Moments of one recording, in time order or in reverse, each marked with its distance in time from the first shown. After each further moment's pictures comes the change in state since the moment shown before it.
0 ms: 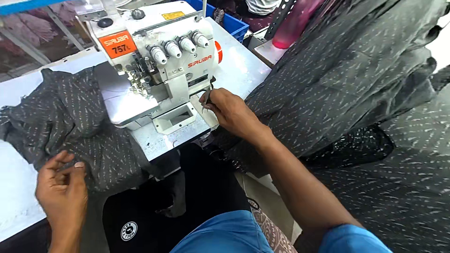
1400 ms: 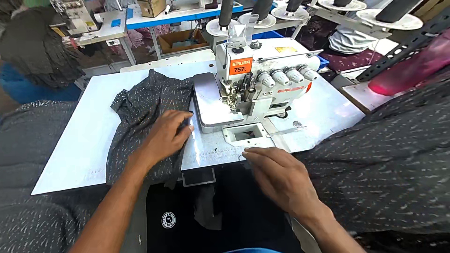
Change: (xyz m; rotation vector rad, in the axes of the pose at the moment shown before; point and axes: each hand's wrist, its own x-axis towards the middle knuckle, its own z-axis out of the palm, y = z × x) left_hand 0.095 0.045 -0.005 0.312 -0.529 0.516; right_hand -0.020 -0.104 0.060 -0.049 0.120 -0.167
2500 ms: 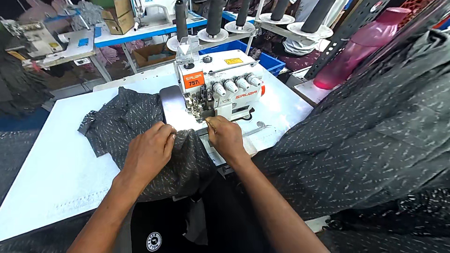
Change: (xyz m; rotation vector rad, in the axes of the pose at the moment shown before) left_hand 0.023 0.070 0.008 0.308 0.096 -0.035; right_hand 0.069 0.052 0.054 -0.191 0.139 0.280
